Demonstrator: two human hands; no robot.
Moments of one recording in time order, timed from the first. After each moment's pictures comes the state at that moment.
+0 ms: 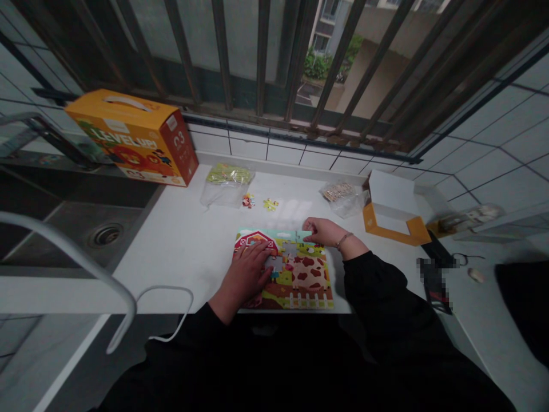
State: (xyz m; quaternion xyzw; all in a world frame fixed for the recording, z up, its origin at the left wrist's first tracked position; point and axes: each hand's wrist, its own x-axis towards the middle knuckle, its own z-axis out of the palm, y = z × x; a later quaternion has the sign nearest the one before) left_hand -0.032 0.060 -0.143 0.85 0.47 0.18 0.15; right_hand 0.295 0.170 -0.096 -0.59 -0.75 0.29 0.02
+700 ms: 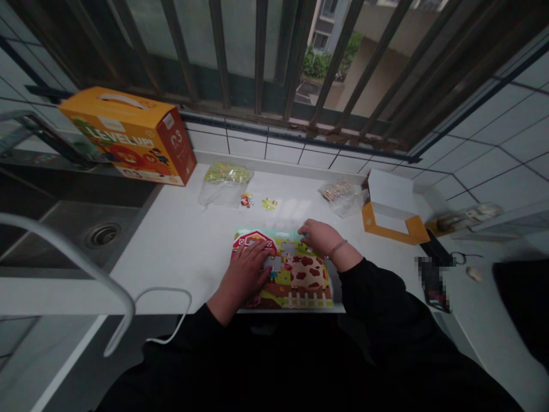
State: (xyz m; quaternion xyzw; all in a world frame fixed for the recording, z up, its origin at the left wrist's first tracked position) left_hand -0.030 0.059 -0.143 0.85 0.47 0.17 0.14; right_hand 0.268 0.150 -0.086 -0.56 -0.81 0.13 -0.09
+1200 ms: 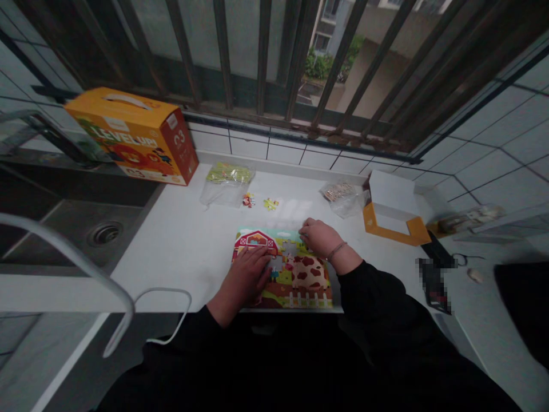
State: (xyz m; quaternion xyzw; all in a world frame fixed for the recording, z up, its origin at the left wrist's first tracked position) left_hand -0.034 0.055 -0.154 0.87 0.43 0.21 0.14; right_hand 0.252 0.143 -0.076 -0.57 -0.81 0.08 -0.10
